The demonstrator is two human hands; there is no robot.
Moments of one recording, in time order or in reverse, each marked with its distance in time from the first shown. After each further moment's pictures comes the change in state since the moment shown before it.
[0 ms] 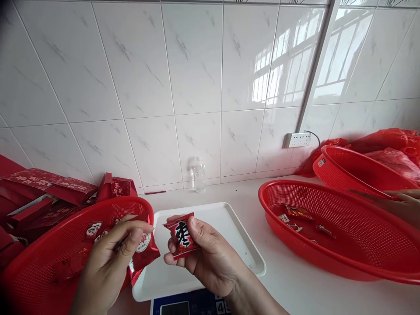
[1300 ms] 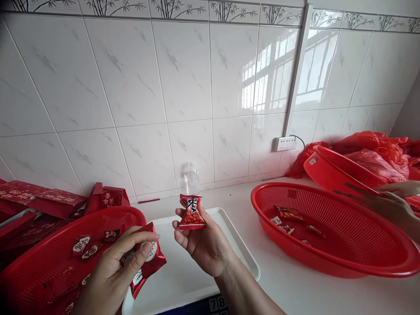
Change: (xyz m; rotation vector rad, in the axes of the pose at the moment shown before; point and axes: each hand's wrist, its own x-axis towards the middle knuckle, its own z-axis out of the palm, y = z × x) left_hand 0.003 -0.008 0.009 -0.001 -0.157 -0.019; right_hand 0.021 -0.014 -0.023 0.137 0.235 -0.096
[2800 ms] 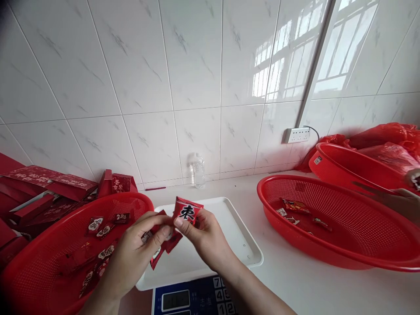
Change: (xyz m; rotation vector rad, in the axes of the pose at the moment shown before) left_hand 0.004 0.002 0.013 -0.104 -0.064 -0.117; right_hand -0.015 0.015 0.008 -0.922 -0.066 -0.292
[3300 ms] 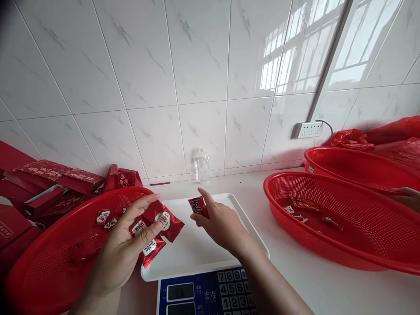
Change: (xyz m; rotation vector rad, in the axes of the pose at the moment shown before) left_hand -0.013 0.018 -0.006 -0.308 0.203 -0.216; right_hand 0.014 0.006 -0.033 -0.992 0.052 0.151
